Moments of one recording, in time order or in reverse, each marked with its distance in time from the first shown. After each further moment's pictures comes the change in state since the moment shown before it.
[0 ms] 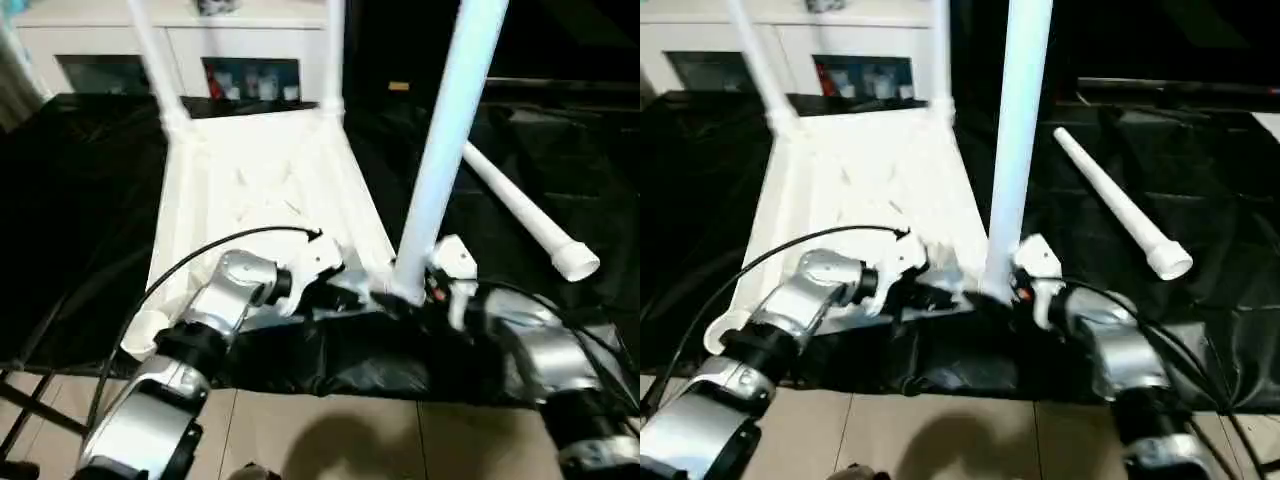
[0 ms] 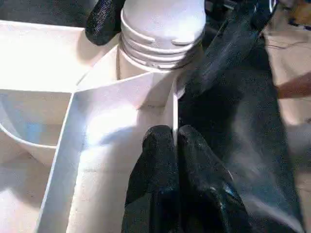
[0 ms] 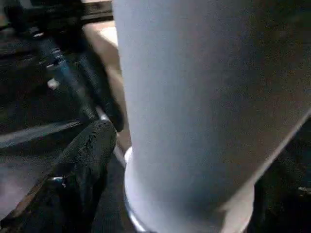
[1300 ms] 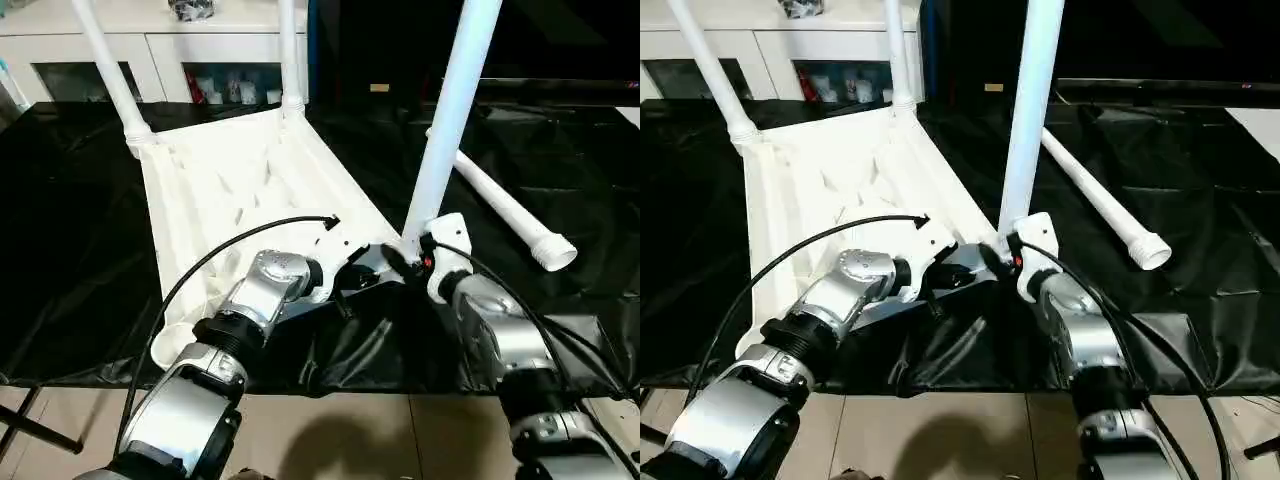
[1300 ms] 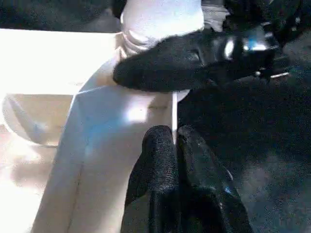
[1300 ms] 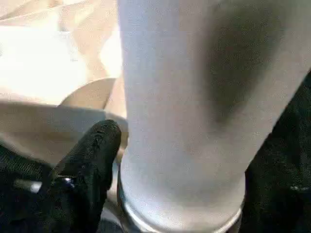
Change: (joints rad) left arm -0.076 -0.157 0.048 0.118 0.049 0.059 0.371; right arm -0.087 0.186 -0.114 0.150 -0.096 -0.011 -0.515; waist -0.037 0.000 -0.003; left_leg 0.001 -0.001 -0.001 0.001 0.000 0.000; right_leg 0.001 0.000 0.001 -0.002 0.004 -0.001
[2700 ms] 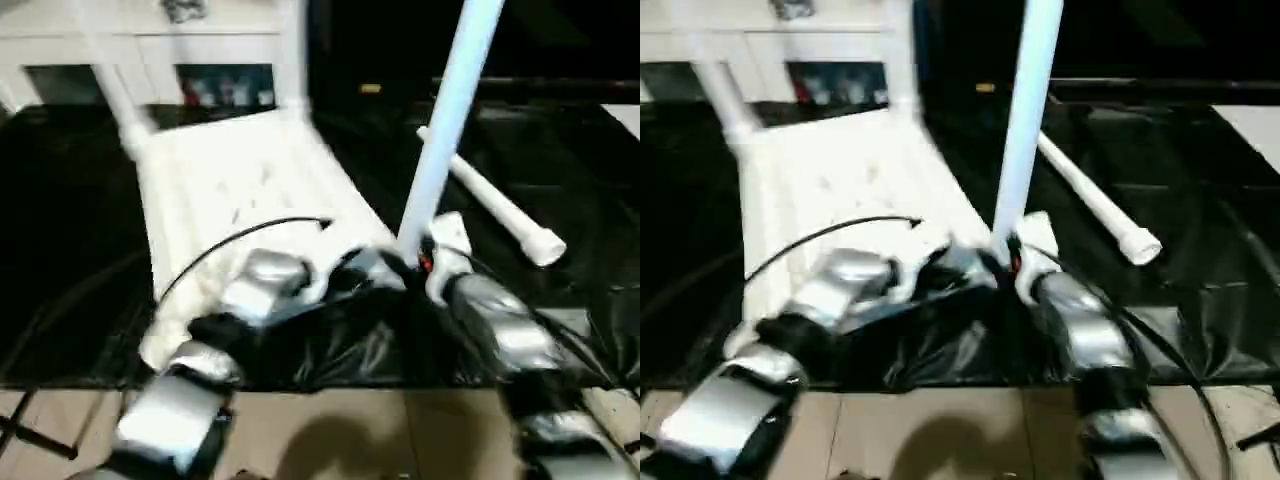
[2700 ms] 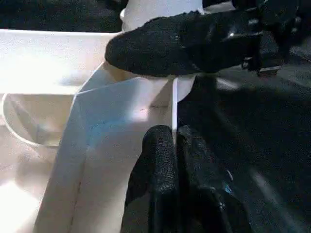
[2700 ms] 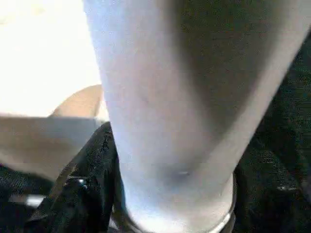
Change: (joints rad) left arm -0.027 -0.013 0.021 0.047 0.000 0.003 0.063; right arm -0.049 0.062 -0.023 0.031 0.009 0.073 -0.160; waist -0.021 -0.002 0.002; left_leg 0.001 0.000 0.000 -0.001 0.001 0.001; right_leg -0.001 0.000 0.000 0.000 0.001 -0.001
